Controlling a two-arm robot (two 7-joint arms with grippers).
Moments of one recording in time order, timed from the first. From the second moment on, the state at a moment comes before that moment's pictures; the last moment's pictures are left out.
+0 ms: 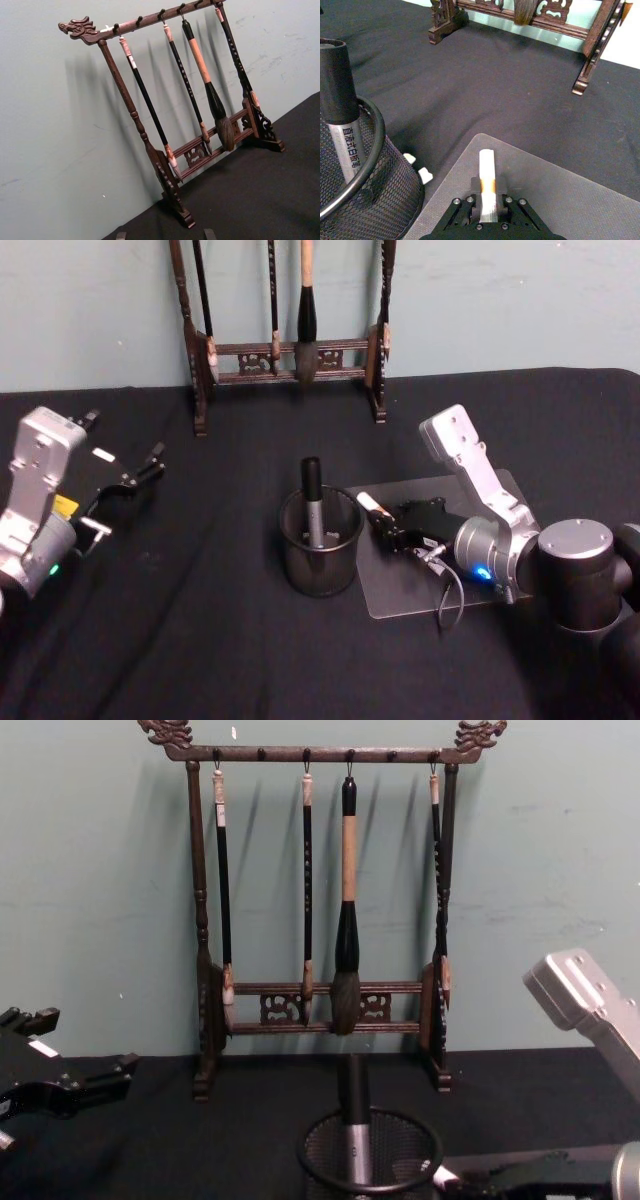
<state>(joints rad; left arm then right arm) -0.20 0.60 0.45 -1.41 -0.25 -0.12 0.03 0.29 0.29 -0.41 -1.34 0.20 0.40 0.35</state>
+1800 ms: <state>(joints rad) -0.20 0.60 0.45 -1.41 -0.25 -0.12 0.03 0.27 0.19 -0.41 -1.23 0.46 -0.38 0.62</state>
